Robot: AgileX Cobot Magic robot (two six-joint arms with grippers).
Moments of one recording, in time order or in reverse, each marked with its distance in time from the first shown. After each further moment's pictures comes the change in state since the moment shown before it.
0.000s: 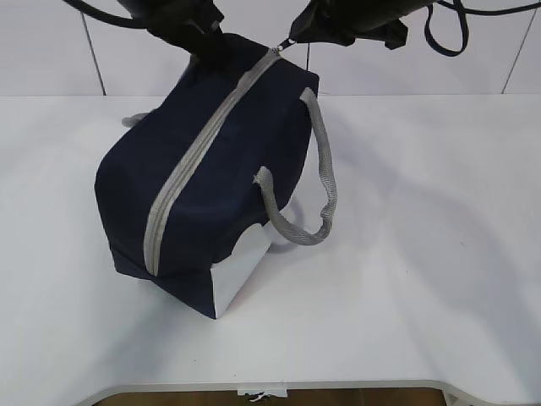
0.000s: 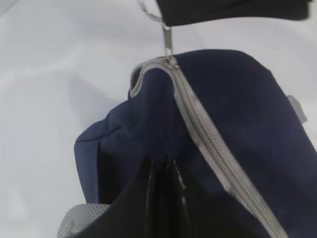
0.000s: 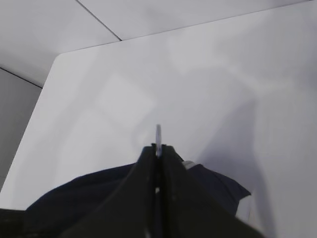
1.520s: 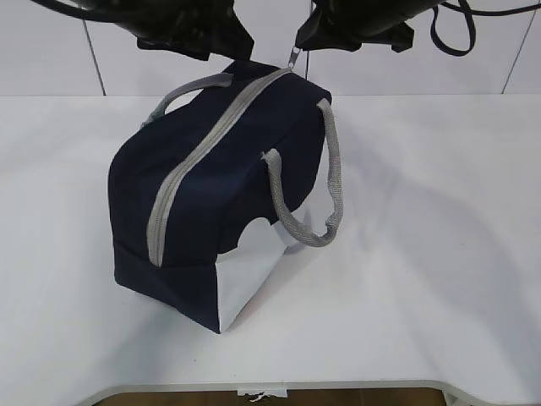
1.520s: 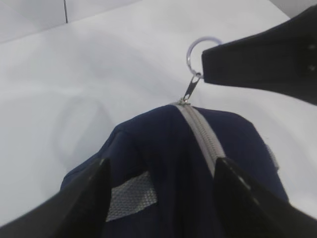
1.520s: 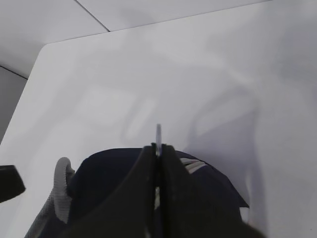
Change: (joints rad) left arm 0.000 -0.133 0.321 -0.187 -0.412 -0.122; right arm 0.000 -0.004 0.000 -0.052 0.036 0.021
